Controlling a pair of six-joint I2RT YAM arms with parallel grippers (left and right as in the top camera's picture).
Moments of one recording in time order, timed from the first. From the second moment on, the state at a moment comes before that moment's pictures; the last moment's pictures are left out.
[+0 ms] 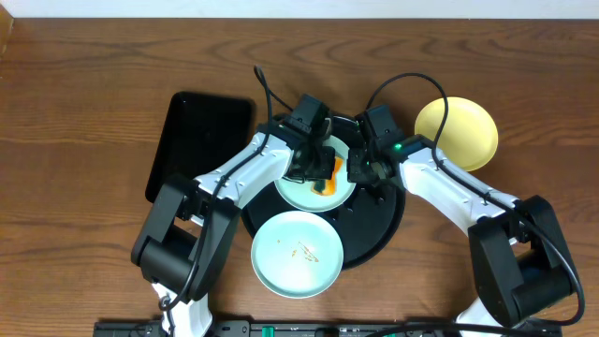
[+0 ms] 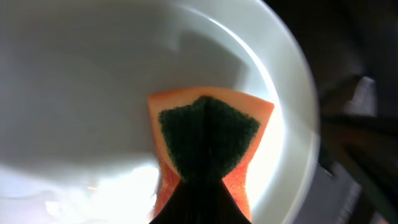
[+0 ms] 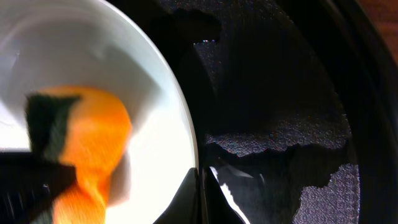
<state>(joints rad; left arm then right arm) -0.53 1.93 1.26 -0.58 0.27 -0.40 0.46 1.79 1.09 -0.51 -0.07 0.49</state>
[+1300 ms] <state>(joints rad) -0.25 1.71 1.26 -0.74 0.17 -0.33 0.46 1.85 1.09 -0.41 -0.13 0.49</state>
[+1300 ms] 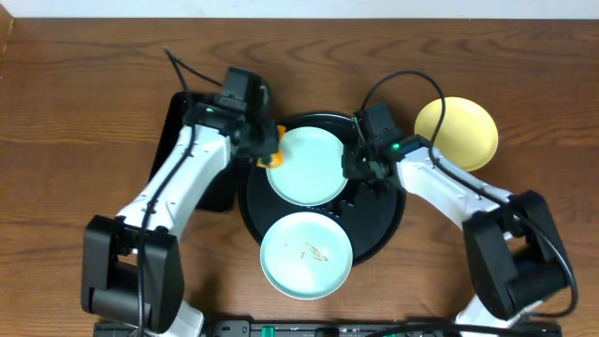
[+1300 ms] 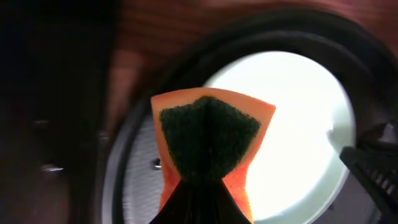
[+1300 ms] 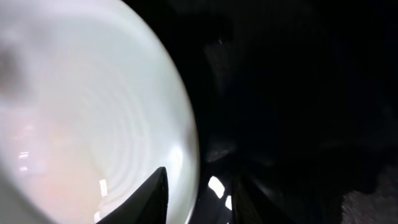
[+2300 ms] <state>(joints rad) 0.05 1.71 1.23 -0.75 0.13 -0.25 0.40 1.71 1.10 -0.32 0.14 0.33</state>
